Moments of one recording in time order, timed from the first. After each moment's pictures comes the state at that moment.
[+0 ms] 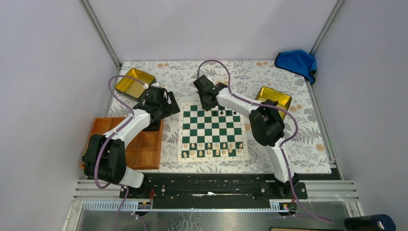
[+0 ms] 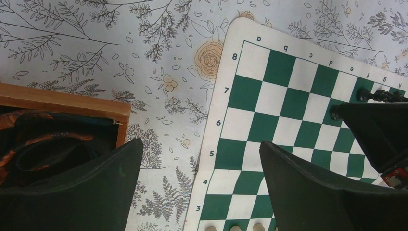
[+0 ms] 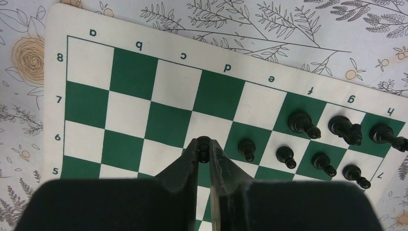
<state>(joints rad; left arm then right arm) -0.23 1.45 0.92 -0.33 -0.05 -0.59 0.73 2.21 1.83 -0.65 0.23 0.39</state>
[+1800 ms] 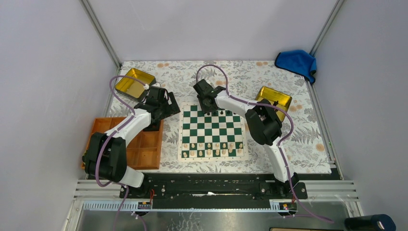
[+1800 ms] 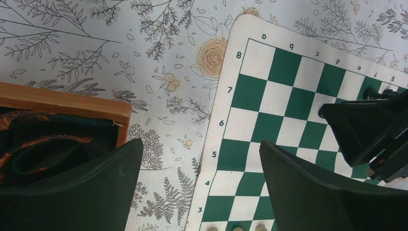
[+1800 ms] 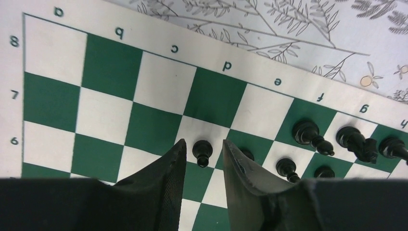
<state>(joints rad) -0.23 1.47 0.92 -0.33 -0.05 -0.59 0.73 2.26 1.78 -0.62 0.22 0.32</state>
